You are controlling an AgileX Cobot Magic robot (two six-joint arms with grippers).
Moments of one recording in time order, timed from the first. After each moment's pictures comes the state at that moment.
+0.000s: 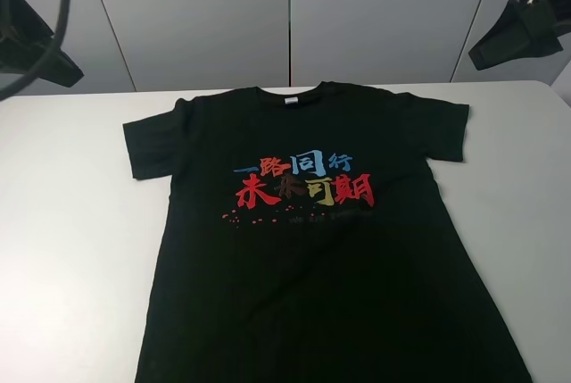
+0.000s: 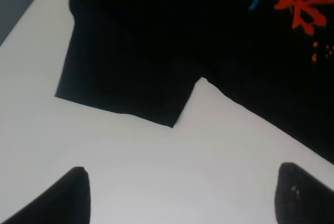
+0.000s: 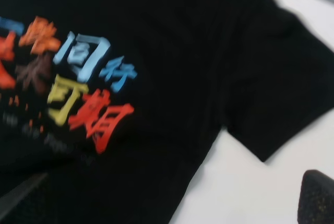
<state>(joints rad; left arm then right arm) -0.25 1.44 -1.23 -0.13 0.96 0.77 -0.01 1.34 -1.11 0.38 0.97 -0.72</state>
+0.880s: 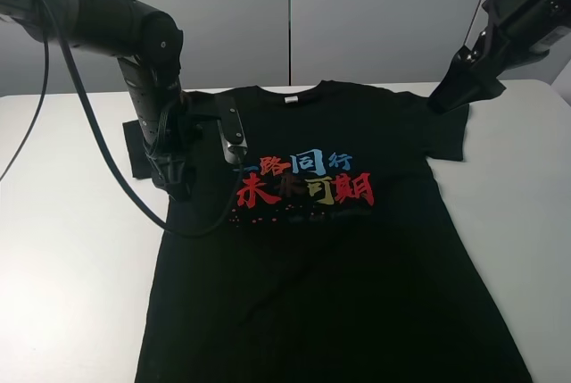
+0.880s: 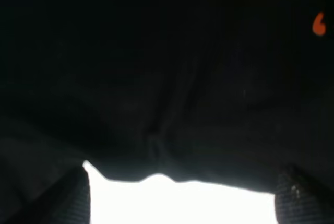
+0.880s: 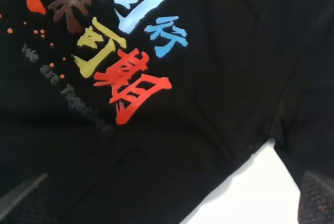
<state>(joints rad) -0.53 2.08 -1.39 0.12 0.91 0.72 0.07 1.54 -1.17 0.38 1.01 -0.93</state>
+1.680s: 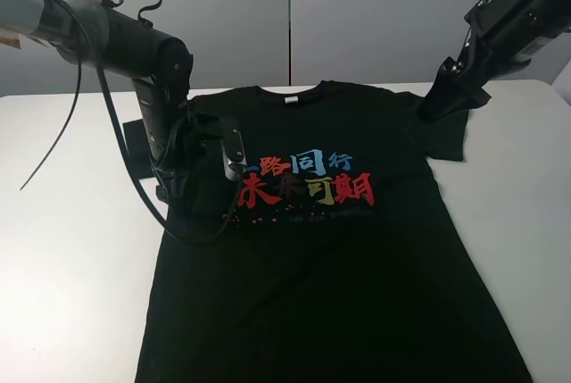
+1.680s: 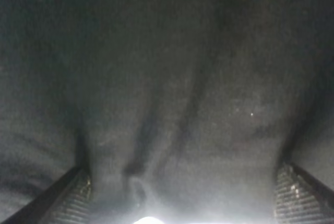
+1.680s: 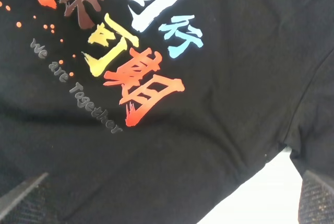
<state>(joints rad) -0.51 2.19 -1.42 0.10 0.91 0.79 0.10 1.58 -1.17 0.38 1.00 -0.94</state>
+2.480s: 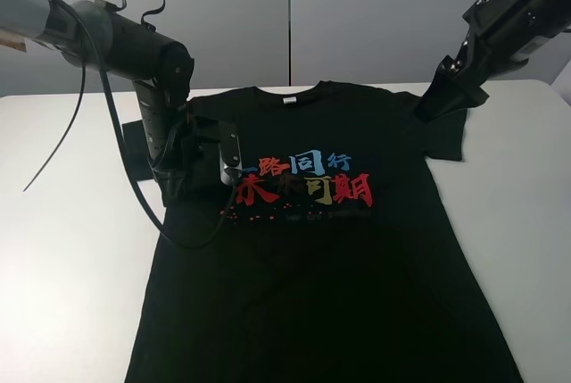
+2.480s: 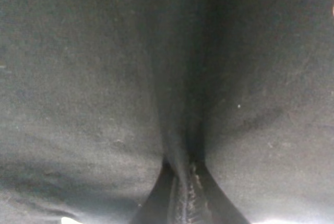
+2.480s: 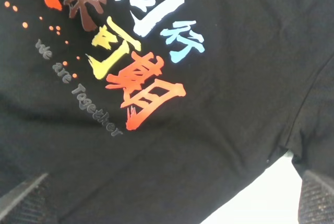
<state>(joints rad) -0.50 2.21 -1.43 0.13 0.92 0.82 0.10 1.58 -1.17 0.40 1.00 -0.96</state>
